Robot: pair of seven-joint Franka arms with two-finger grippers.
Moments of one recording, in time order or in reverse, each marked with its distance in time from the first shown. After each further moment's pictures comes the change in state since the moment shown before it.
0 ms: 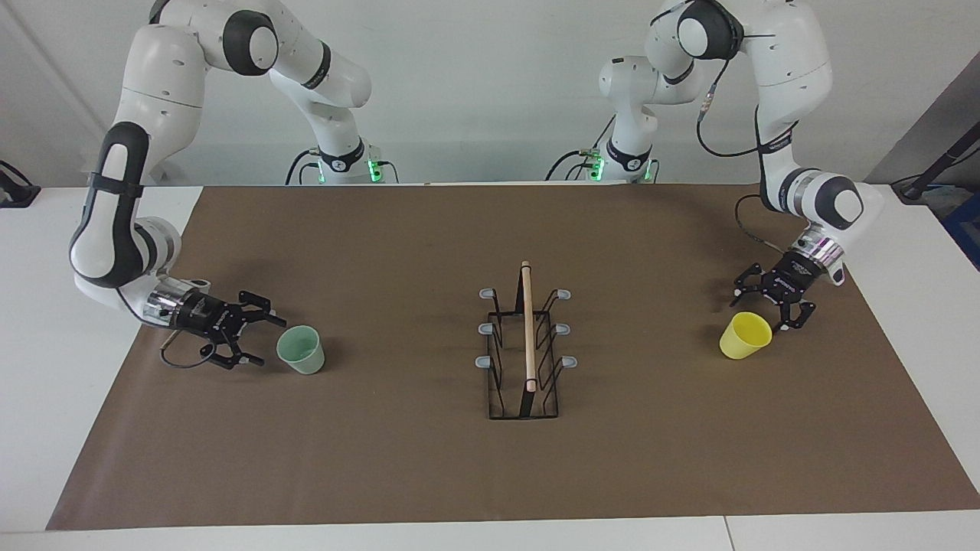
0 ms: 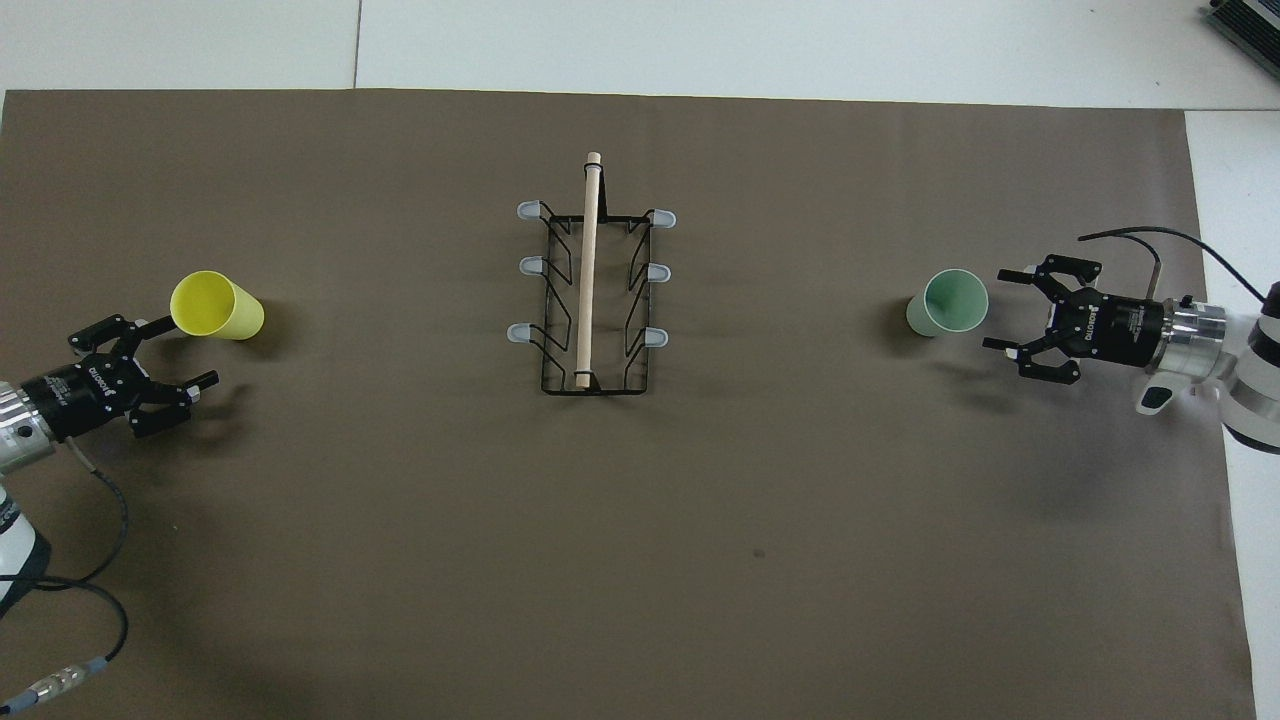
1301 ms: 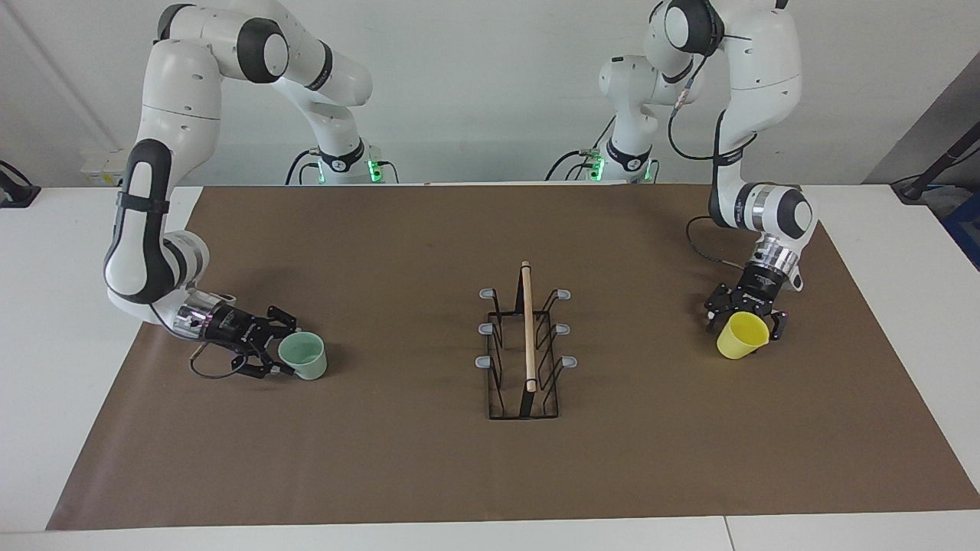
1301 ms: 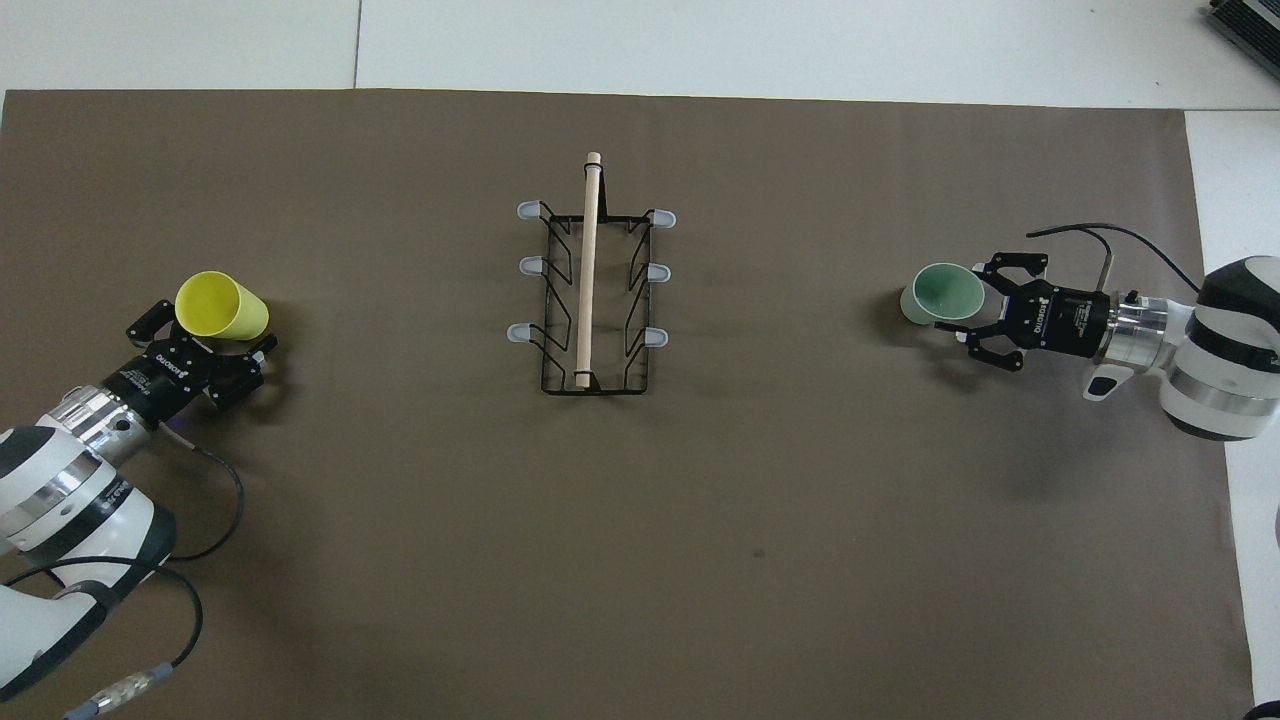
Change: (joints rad) left arm -0.050 -0.023 -0.132 -0.092 -0.416 0.178 0.192; right arm 0.079 0.035 0.000 0.007 0.067 0.048 -0.182
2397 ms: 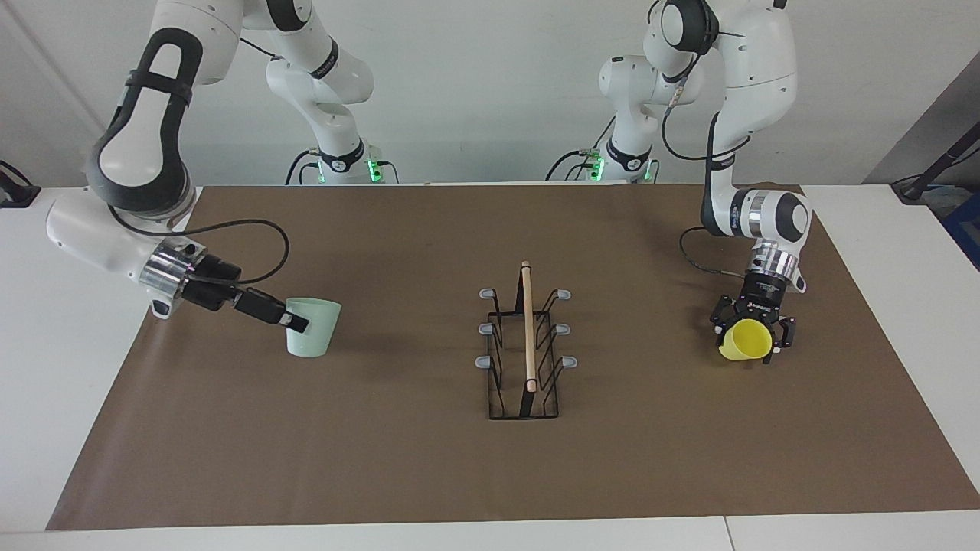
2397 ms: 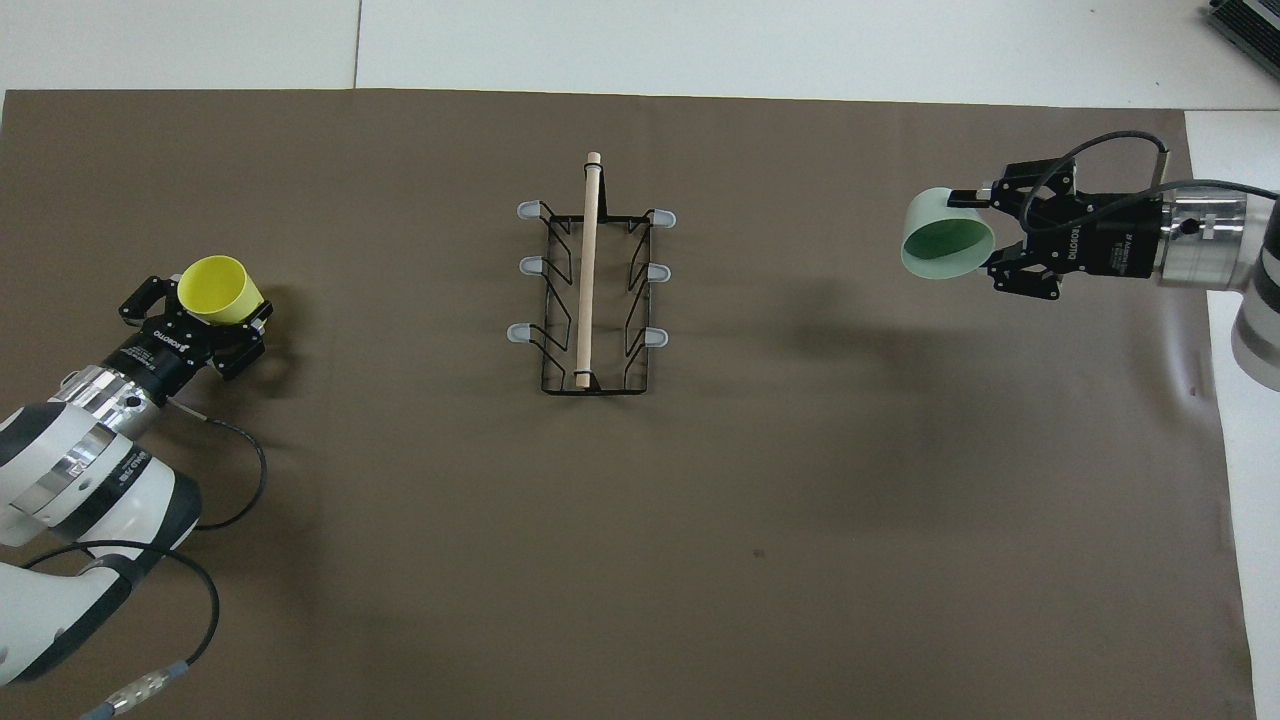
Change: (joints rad) left arm -0.003 -0.001 -0.060 0.050 -0.146 0.139 0.050; right arm 0.160 -0.298 0.002 0.111 -0.232 0.074 -0.552
